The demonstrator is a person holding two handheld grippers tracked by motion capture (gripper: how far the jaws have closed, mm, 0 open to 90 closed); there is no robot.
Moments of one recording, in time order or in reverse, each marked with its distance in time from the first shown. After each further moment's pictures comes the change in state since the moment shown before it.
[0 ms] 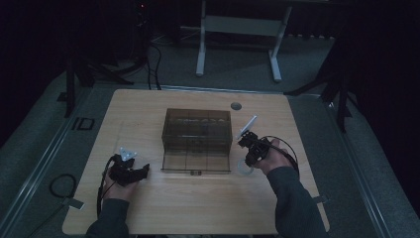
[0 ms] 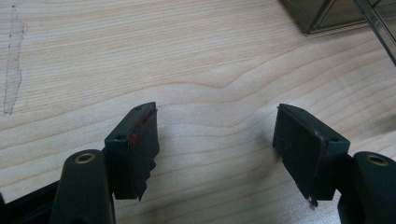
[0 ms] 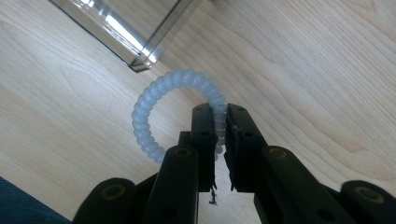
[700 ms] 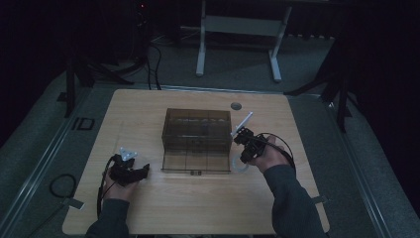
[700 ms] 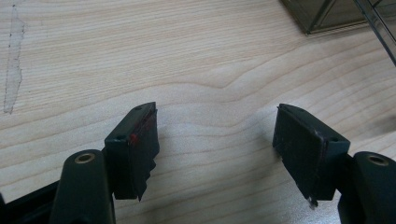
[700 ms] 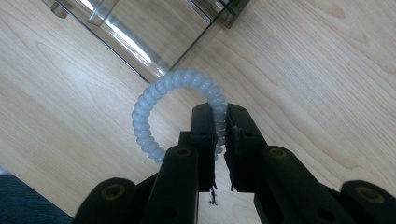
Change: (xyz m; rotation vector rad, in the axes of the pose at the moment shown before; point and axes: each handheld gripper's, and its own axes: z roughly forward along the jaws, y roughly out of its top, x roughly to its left) left arm -0.001 0.000 0.000 0.003 0.002 -0.003; right arm 0.011 0.011 -0.014 -0.047 0.004 -0.032
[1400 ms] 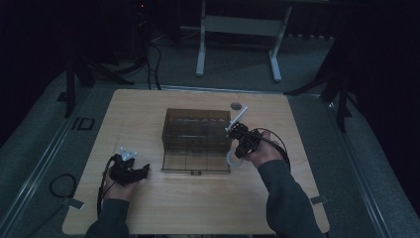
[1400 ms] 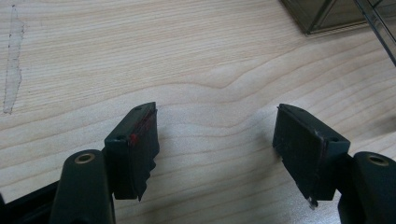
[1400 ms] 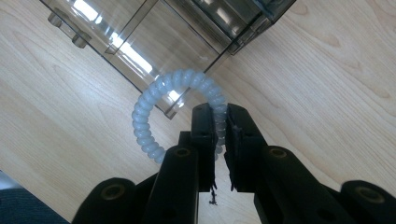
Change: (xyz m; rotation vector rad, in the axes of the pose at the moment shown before) left arm 0.000 0.000 0.000 -0.001 0.000 -0.002; right arm 0.005 0.017 -0.007 -0.027 0.000 -0.012
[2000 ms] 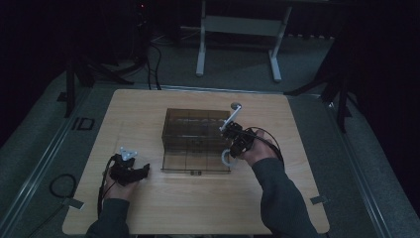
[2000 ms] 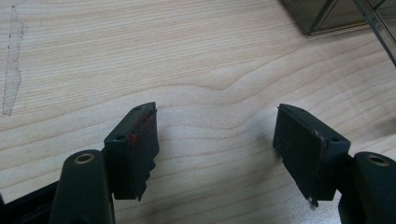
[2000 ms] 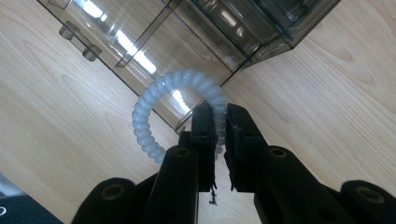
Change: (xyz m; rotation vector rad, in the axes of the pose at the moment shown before) left arm 0.000 0.001 0.001 -0.002 0.002 0.000; right arm 0.006 0.013 0.008 0.004 0.017 -0.016
